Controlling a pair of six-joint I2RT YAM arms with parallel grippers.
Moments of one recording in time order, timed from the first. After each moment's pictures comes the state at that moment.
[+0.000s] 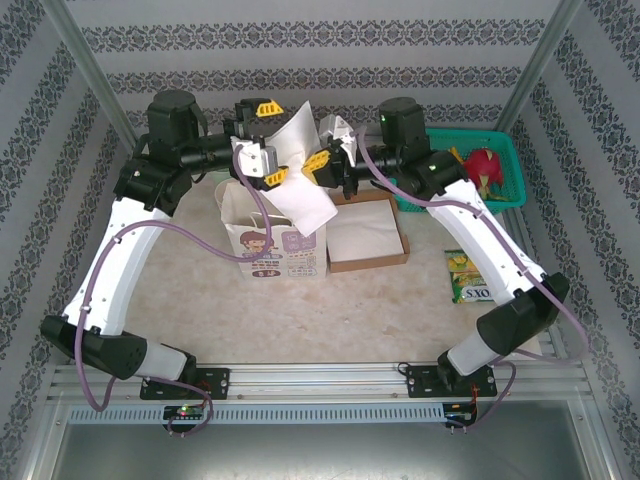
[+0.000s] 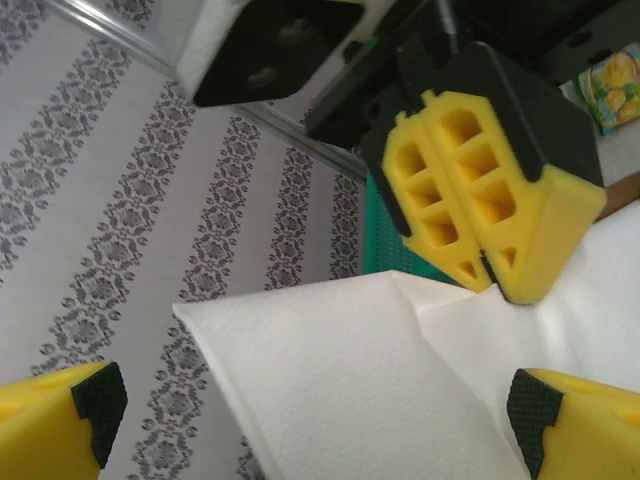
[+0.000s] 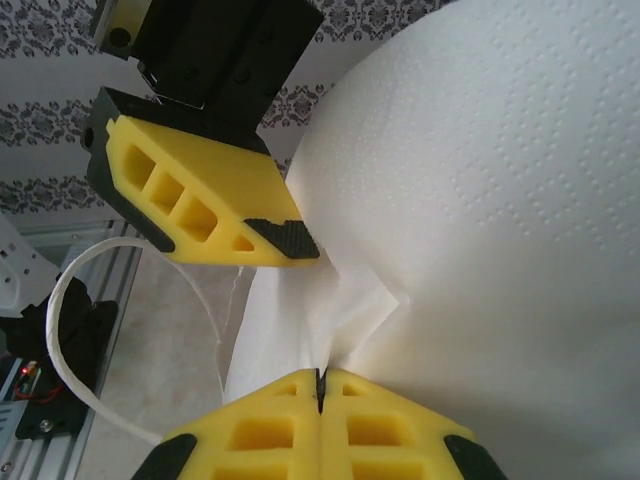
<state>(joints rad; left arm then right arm) -0.29 1.42 1.75 -0.62 0.73 1.26 0.49 1.57 1.72 -0.58 -0.90 -0.35</state>
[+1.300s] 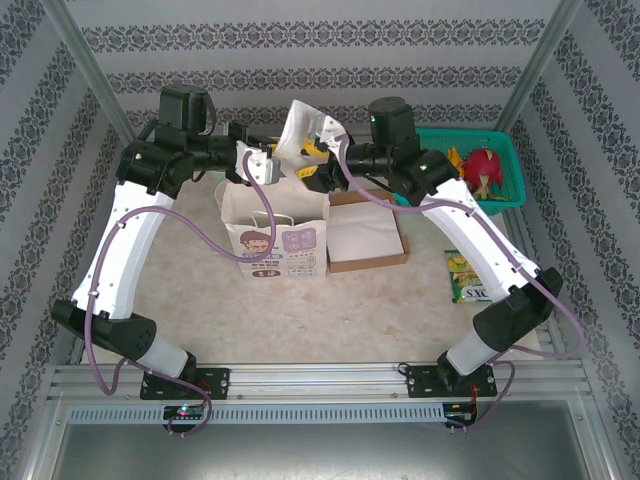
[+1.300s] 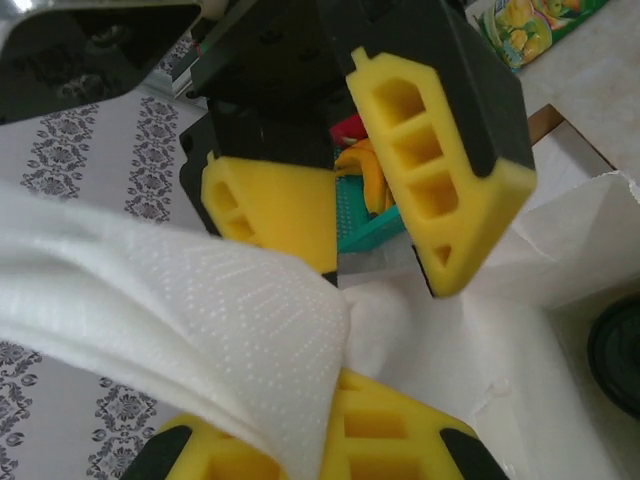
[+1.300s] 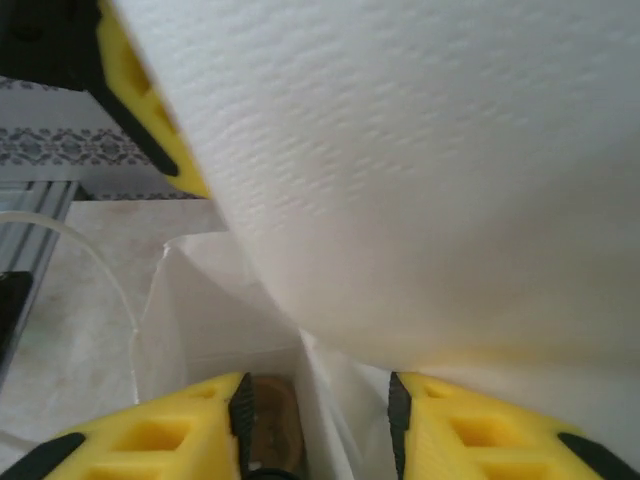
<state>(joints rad) -0.29 1.53 1.94 -0.95 0.71 1.46 0.54 1.59 1.73 -0.53 -0.70 -0.46</state>
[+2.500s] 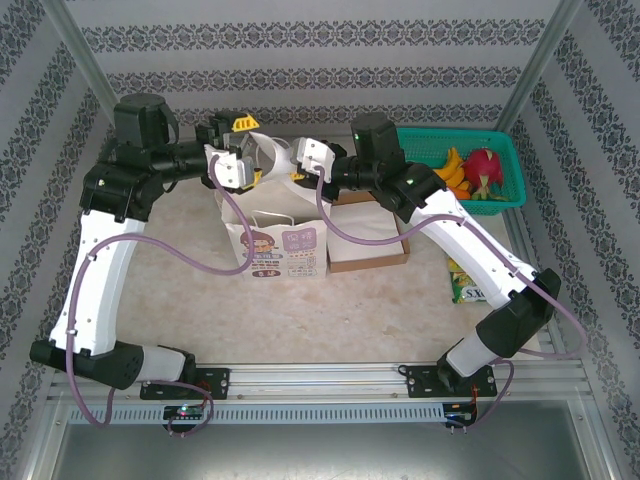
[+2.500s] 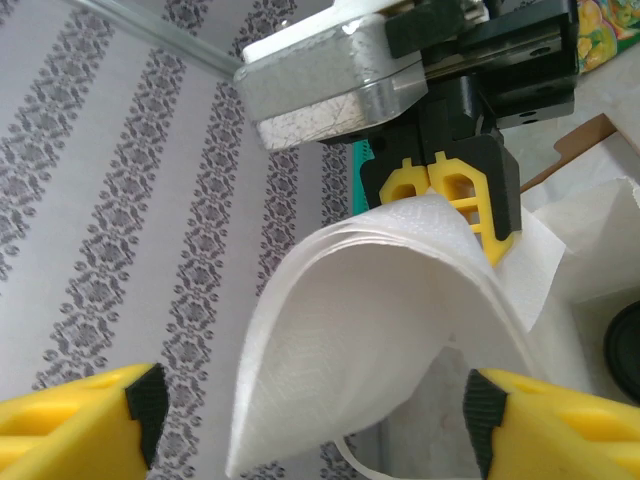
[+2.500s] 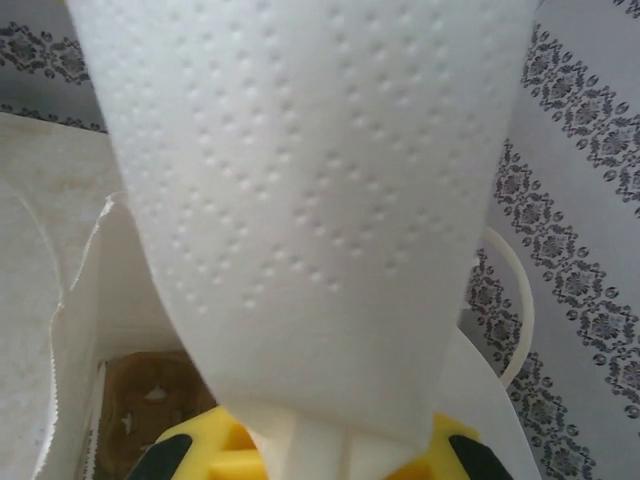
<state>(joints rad) -0.20 1.35 1.82 -0.86 0.74 1.35 0.63 1.56 1.65 -0.49 -0.53 -0.66</state>
